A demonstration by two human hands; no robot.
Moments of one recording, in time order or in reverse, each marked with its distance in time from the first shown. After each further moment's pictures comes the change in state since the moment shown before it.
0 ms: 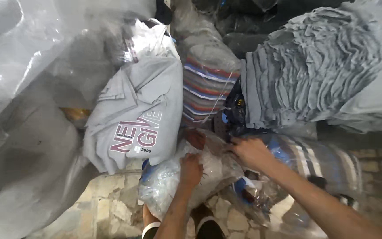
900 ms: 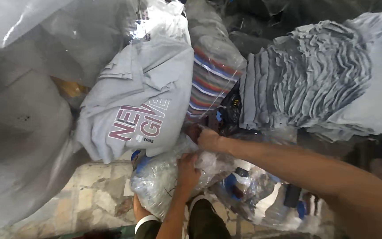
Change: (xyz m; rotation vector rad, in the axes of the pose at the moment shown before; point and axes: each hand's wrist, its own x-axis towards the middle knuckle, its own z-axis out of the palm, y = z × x) left_hand -0.034 -0.016 0.014 -0.322 0.194 0.025; right_hand 0.119 -0.098 -0.010 -0.413 -0.653 -0.212
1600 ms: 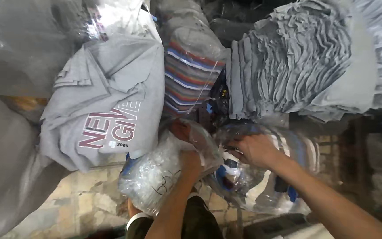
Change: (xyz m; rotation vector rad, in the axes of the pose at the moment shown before) left_hand 0.052 0.088 0.037 0.656 -0.660 -0.203; right_hand -0.136 0.070 0.150 0.482 0.412 0.251
